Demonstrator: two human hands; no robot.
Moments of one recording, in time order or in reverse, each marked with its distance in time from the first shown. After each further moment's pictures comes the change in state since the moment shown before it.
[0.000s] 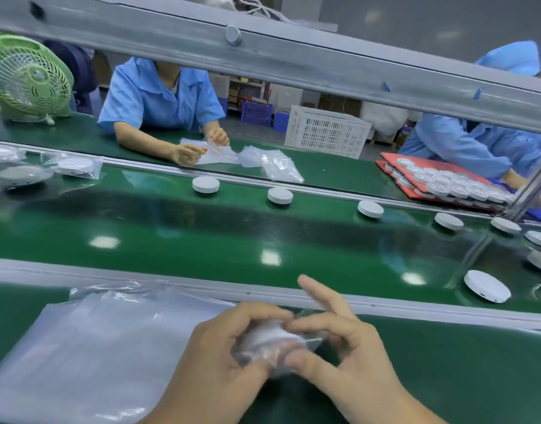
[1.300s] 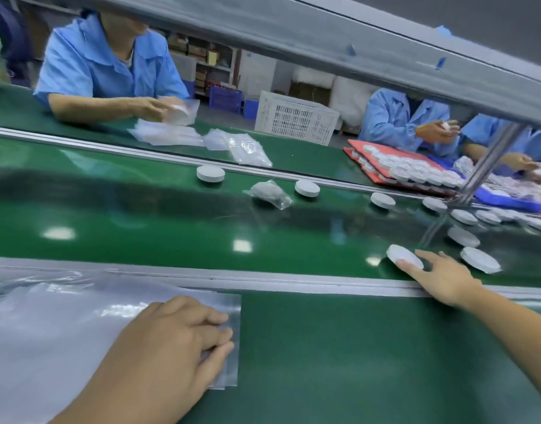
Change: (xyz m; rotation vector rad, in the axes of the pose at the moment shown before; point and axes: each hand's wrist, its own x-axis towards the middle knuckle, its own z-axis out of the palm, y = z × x) left_hand 0.004 -0.032 -0.011 0.709 -0.280 0.203; right_hand 0.036 0.109 -0.271 -1.116 0.206 0.884
